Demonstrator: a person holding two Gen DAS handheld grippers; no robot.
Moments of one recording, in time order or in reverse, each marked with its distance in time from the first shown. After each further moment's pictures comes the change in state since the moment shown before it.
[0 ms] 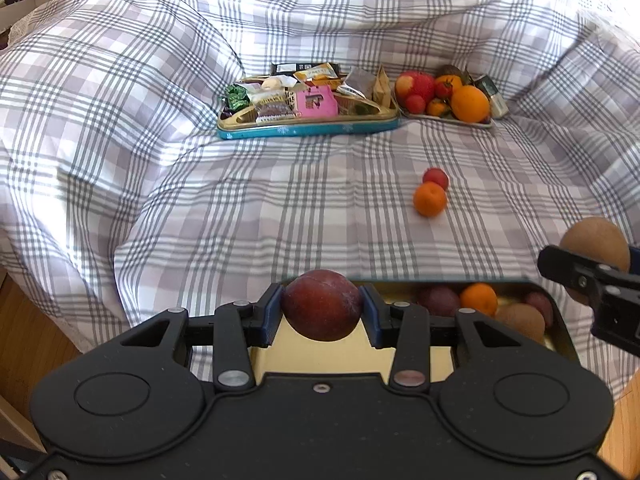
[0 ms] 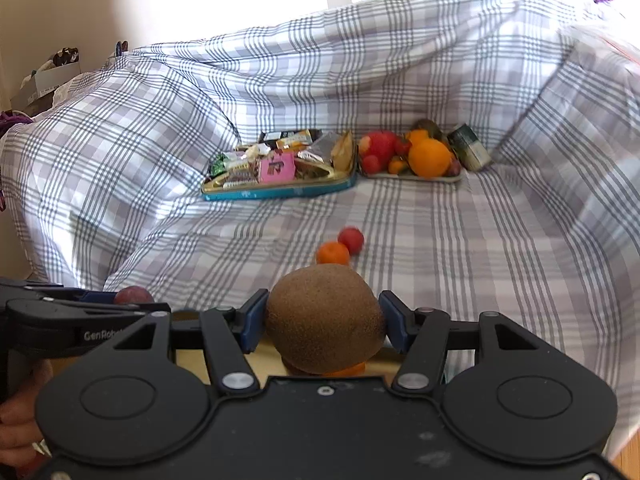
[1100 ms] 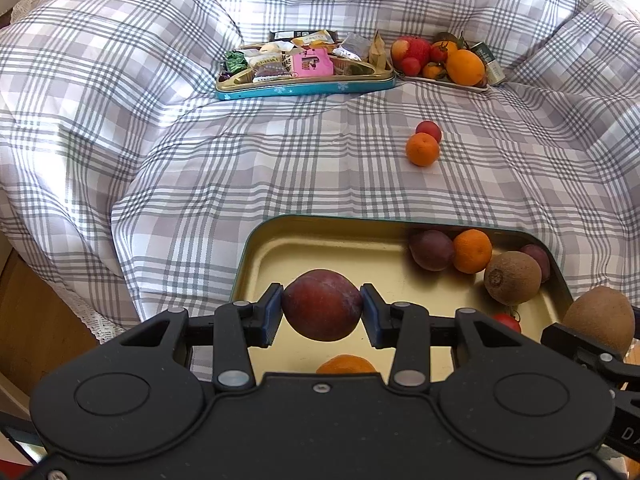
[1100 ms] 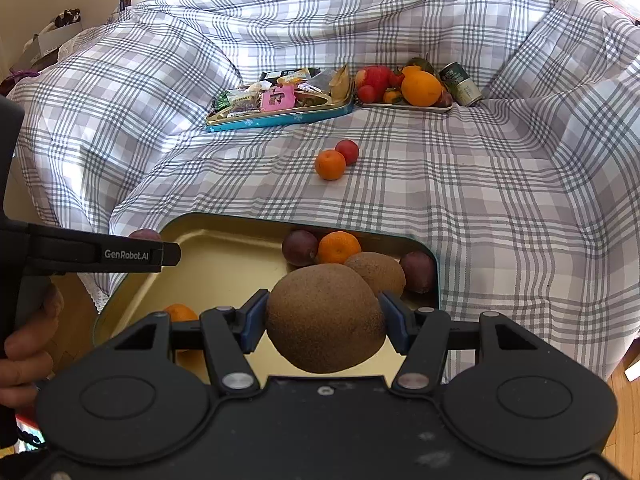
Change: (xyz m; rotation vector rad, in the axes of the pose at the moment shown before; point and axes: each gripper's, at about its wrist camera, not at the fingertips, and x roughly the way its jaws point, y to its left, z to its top) left arm -0.002 -0.009 -0.033 -0.003 0.067 0.003; right arm -0.032 -0.005 -0.059 -0.008 0.145 0.003
